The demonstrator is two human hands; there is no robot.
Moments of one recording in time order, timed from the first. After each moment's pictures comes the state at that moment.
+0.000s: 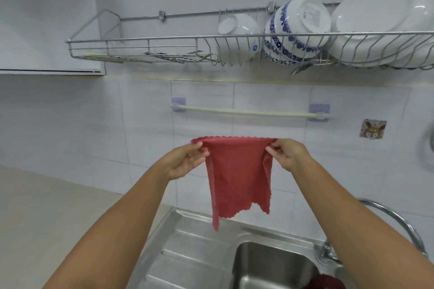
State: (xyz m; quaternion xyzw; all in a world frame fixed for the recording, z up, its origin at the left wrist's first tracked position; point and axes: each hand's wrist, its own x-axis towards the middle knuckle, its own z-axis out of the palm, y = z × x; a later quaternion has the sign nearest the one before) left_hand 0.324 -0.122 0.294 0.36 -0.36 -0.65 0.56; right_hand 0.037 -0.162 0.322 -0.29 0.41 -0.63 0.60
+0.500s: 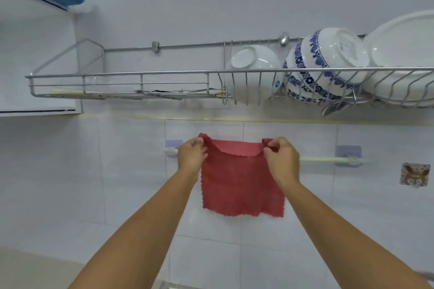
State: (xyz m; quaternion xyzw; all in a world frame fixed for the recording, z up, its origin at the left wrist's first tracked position) left_hand 0.326 -0.272 0.385 0.41 -0.44 -0.39 0.70; right_hand 0.115 -0.270 0.371 -0.56 0.54 -0.63 0.07
